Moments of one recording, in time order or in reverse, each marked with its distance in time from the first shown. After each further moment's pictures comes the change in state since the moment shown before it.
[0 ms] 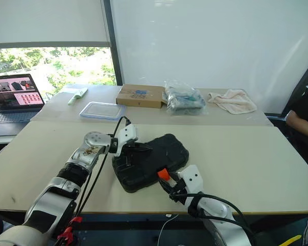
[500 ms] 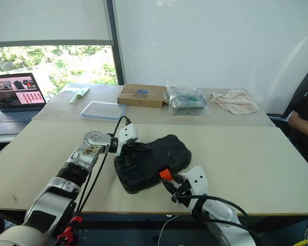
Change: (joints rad) left arm 0.000 0.006 0.002 -0.012 0.000 0.006 -0.002; right arm 0.037 0.010 -0.028 -0.024 0.022 0.015 -0.016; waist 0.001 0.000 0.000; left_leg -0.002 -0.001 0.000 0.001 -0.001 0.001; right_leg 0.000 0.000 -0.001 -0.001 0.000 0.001
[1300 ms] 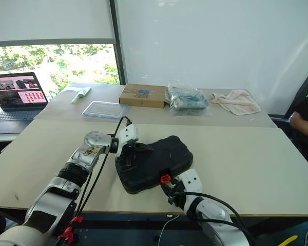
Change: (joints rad) left arm 0.002 -0.004 -0.004 -0.005 -0.001 -0.007 -0.011; right arm 0.009 -0.001 0.035 -0.008 -0.018 0.118 -0.070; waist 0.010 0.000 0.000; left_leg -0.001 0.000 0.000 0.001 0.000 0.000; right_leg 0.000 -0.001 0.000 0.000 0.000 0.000
